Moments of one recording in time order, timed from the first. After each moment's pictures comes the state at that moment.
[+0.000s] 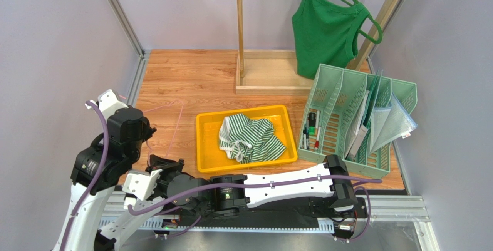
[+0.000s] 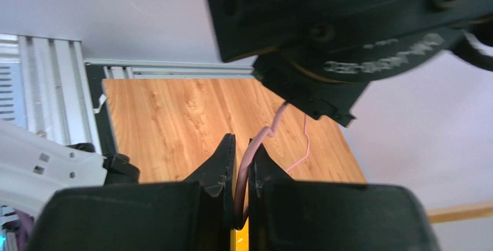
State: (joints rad) left arm -0.44 0.70 1.30 -1.21 -0.66 -0.77; right arm 1.68 1.91 1.84 -0.02 0.65 -0.51
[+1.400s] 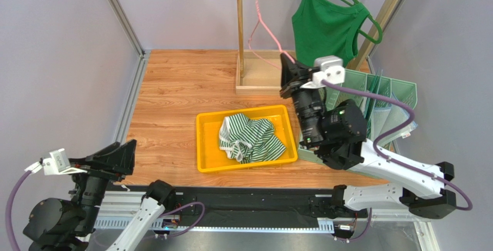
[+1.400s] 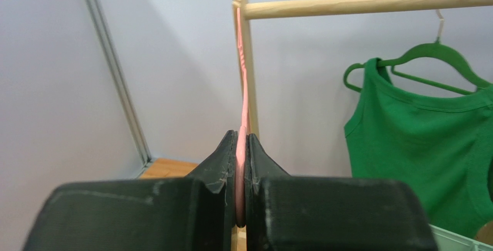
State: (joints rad) left arm -0.44 0.17 1.29 -1.02 -0.36 -0.50; right arm 1.26 1.11 1.29 0.46 0.87 -0.40
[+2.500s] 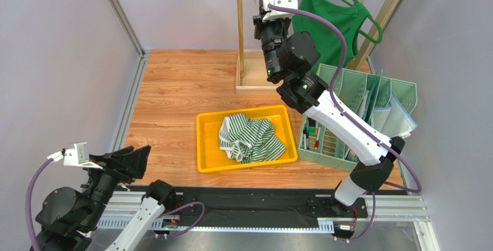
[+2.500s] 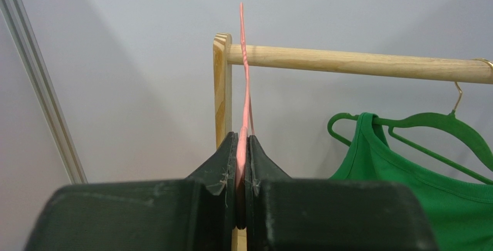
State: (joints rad) left arm -0.44 0.20 1.27 -1.12 -0.24 -0.50; right arm 0.91 1.61 1.93 0.21 0.69 -0.35
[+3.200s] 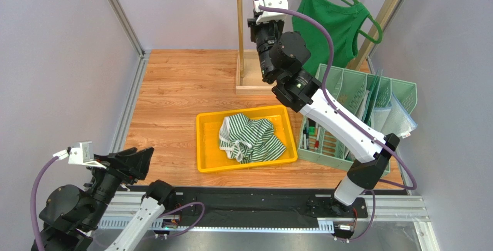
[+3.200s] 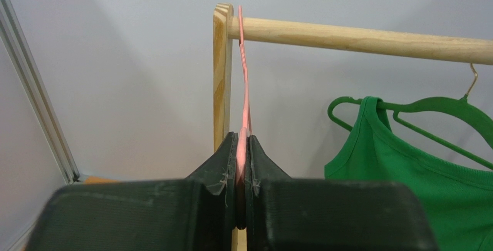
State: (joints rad) left arm -0.44 0.20 1.26 -1.14 -0.21 -0.50; right arm 0.91 1.65 1.94 0.18 0.71 -0.35
